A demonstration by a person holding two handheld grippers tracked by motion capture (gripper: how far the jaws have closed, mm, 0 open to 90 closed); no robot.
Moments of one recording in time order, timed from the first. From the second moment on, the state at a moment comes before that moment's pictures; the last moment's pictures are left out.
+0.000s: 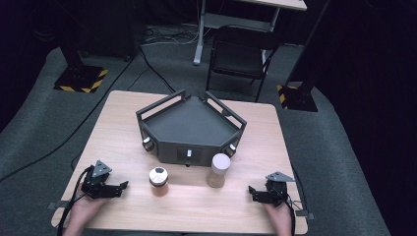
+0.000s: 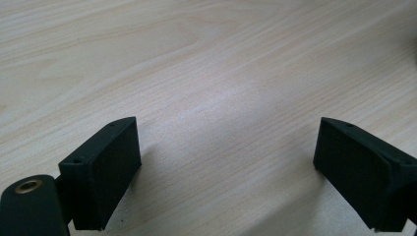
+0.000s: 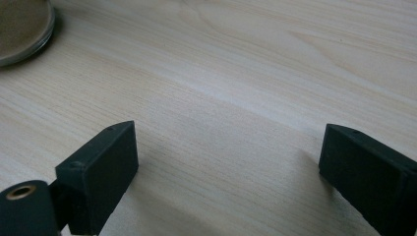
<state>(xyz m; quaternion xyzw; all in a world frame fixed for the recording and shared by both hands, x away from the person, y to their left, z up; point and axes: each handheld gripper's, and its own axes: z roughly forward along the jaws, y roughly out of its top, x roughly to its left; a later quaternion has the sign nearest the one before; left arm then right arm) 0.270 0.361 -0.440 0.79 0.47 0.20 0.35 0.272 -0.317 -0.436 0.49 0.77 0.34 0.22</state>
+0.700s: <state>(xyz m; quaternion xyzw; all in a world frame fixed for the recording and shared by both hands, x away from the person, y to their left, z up) 0.267 0.368 -0.438 0.79 0.44 0.20 0.37 0.272 -0.317 -0.436 0.49 0.77 0.34 0.22</state>
